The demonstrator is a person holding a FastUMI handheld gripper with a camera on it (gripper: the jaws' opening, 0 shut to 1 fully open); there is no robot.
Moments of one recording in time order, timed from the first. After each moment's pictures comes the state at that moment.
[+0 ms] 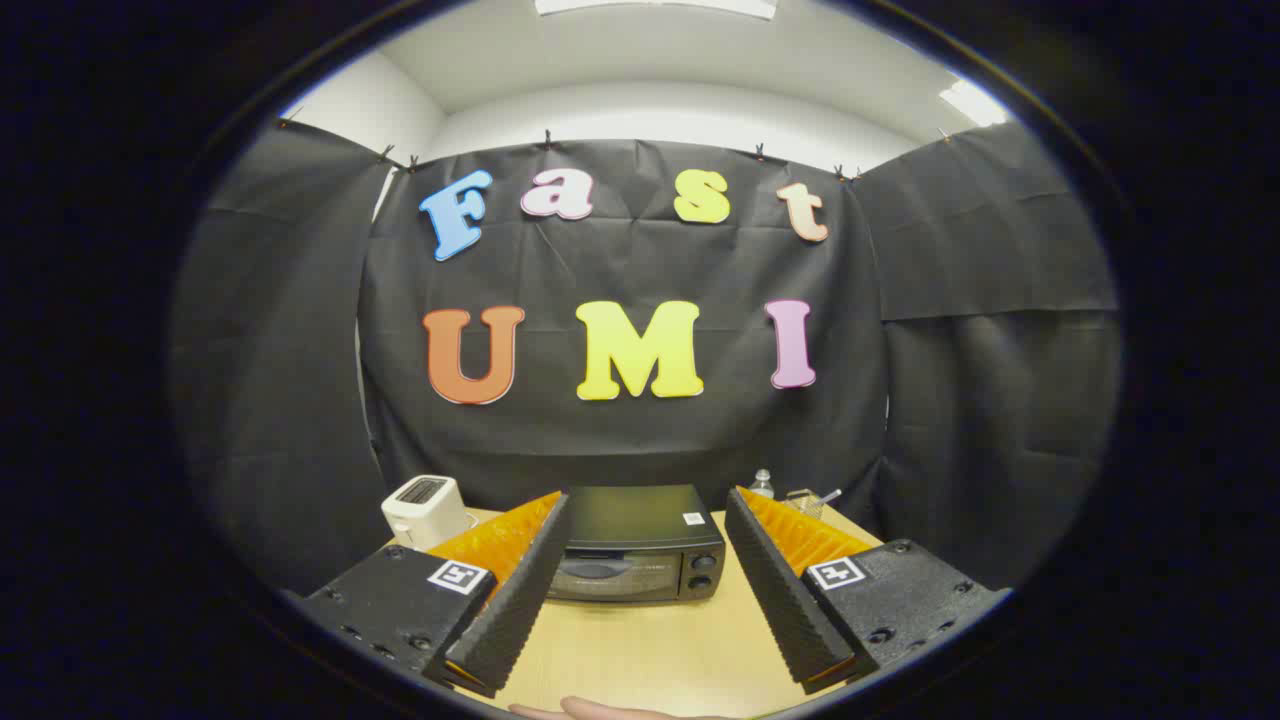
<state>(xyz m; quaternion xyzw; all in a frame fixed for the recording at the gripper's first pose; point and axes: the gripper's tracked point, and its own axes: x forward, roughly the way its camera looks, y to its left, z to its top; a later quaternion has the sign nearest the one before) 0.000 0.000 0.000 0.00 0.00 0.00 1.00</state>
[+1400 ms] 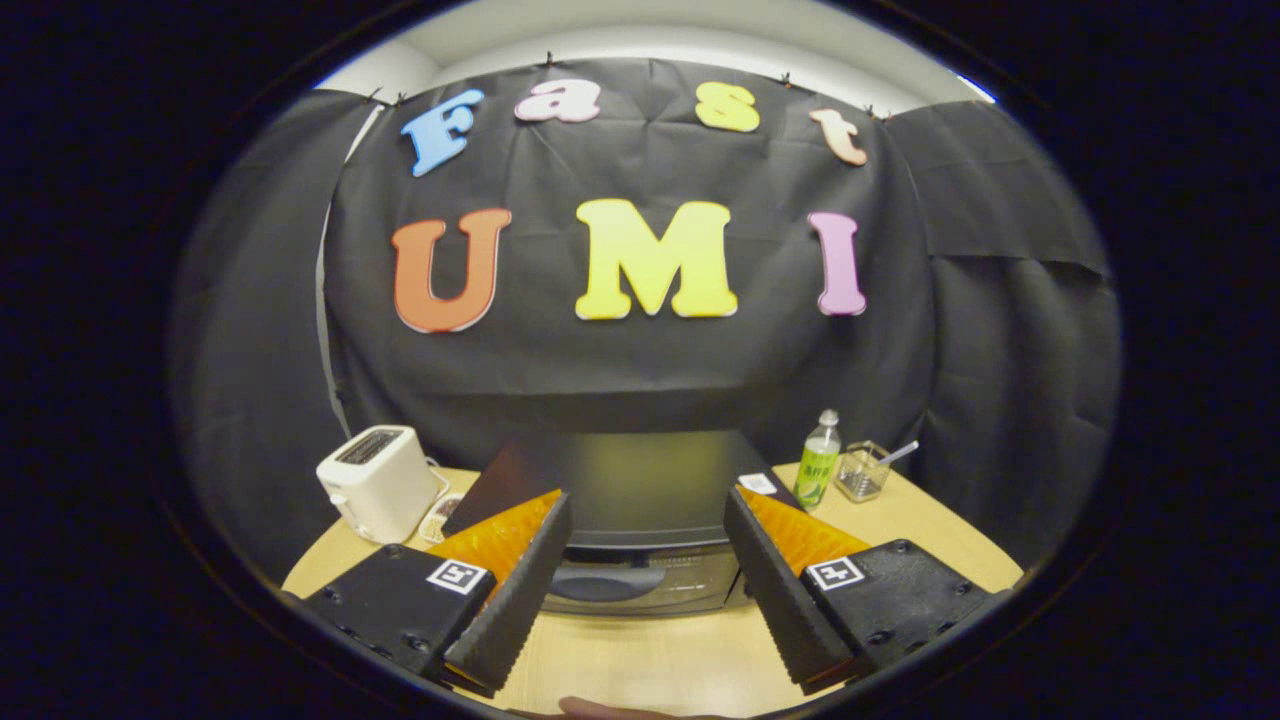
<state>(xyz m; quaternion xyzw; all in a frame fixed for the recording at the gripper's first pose) 0.198 0.043 -0.146 0.00 0.12 0.01 0.99</state>
